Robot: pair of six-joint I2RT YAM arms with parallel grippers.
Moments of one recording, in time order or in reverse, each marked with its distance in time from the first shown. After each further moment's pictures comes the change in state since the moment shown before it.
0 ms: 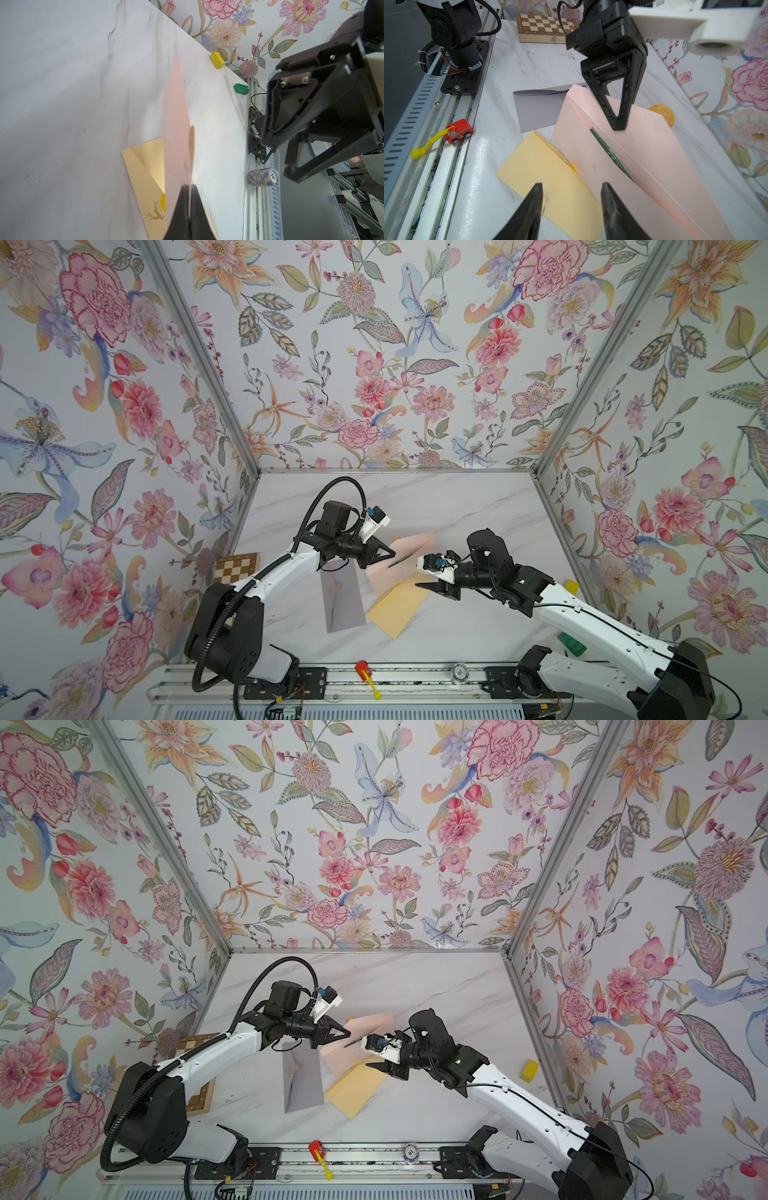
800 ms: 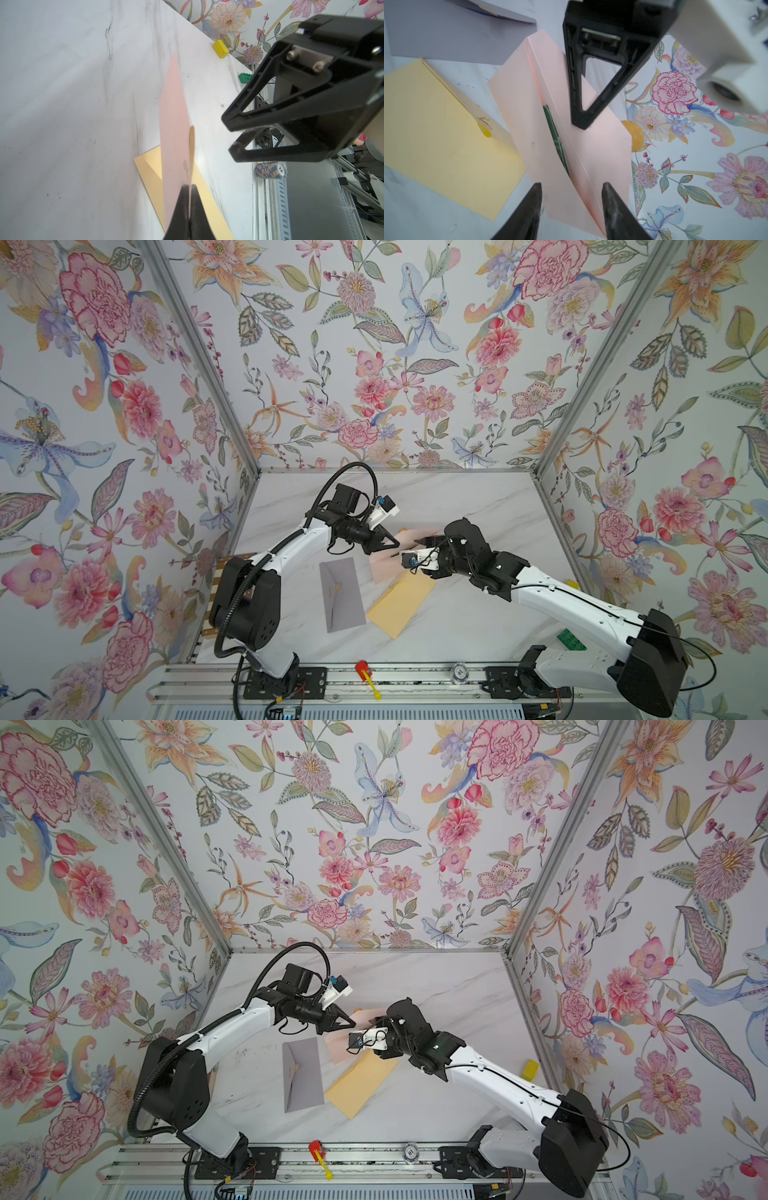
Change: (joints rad) left arm -0.004 0.156 0.253 -0.243 -0.002 0.169; right arm 0.055 0.144 0.146 0.008 0.409 -0.390
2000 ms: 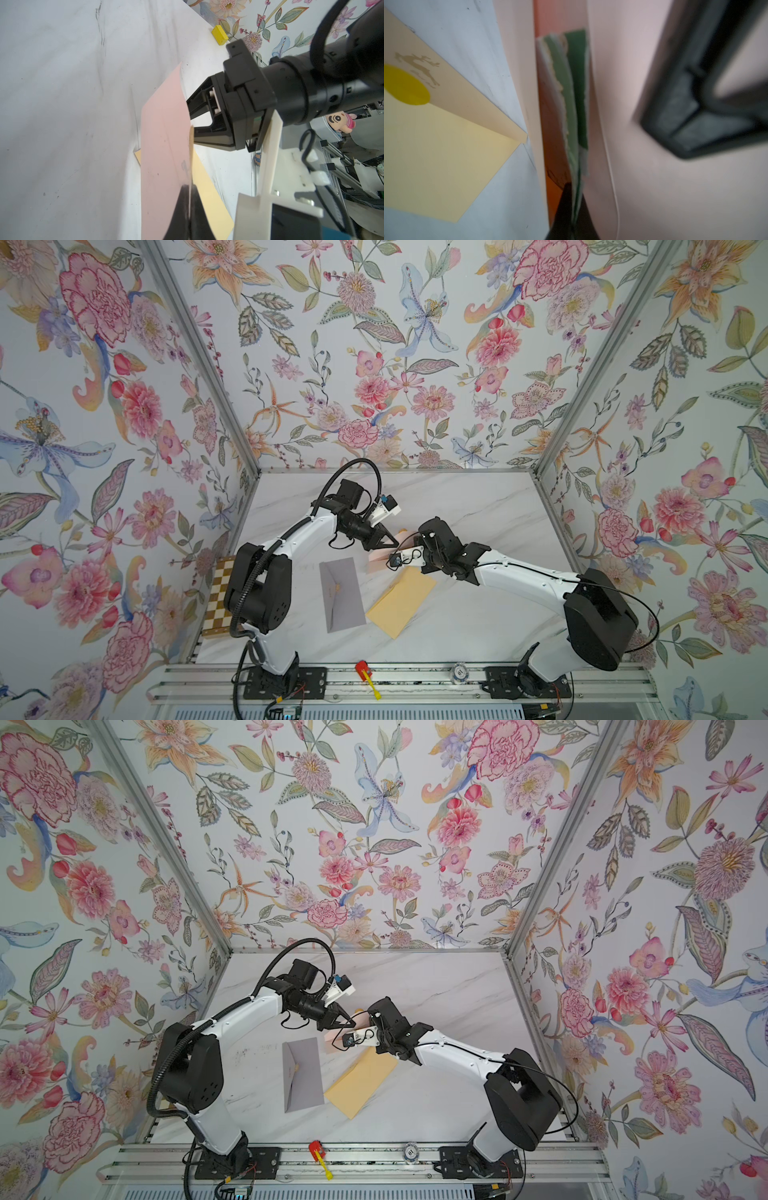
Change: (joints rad) left arm 0.015 0.143 0.156 -0.204 0.021 0.149; right arm 0.016 0.350 0.088 0.050 0.256 -0.176
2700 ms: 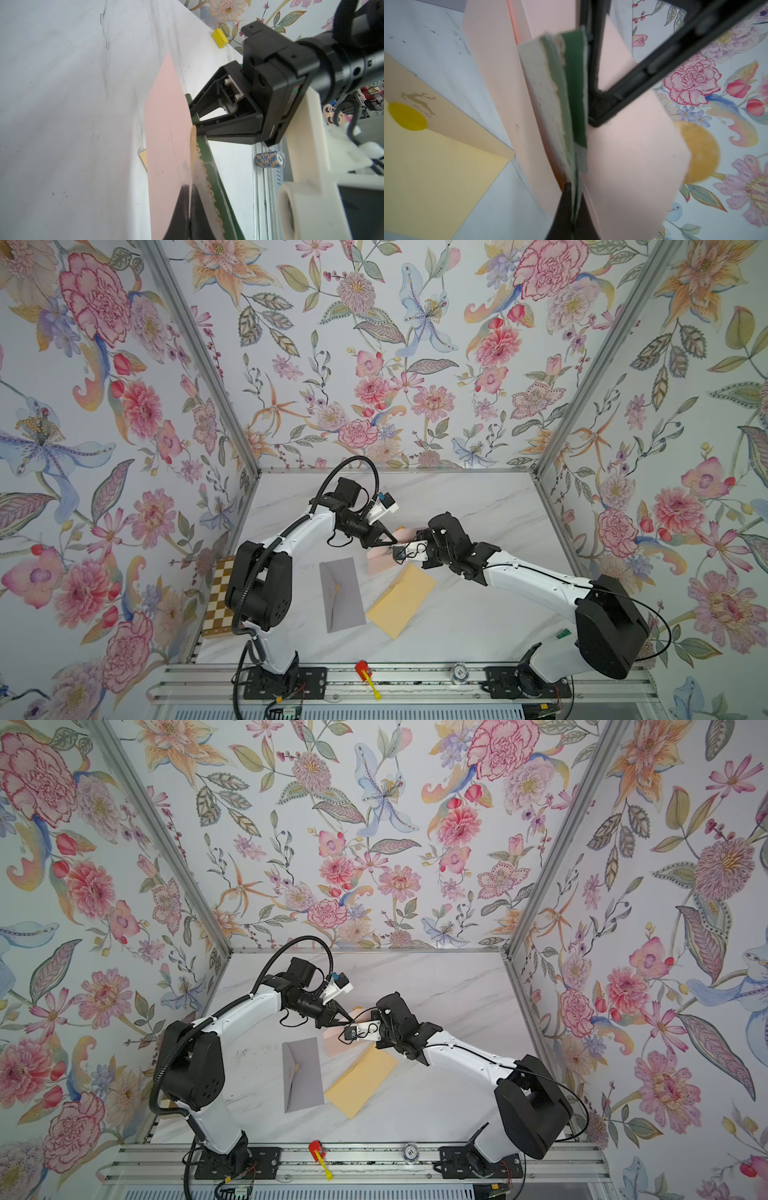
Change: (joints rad) left arm 0.024 0.017 0.021 -0.014 0.020 0.026; right arm -0.049 -0.068 -0.034 0.090 -0.125 0.041
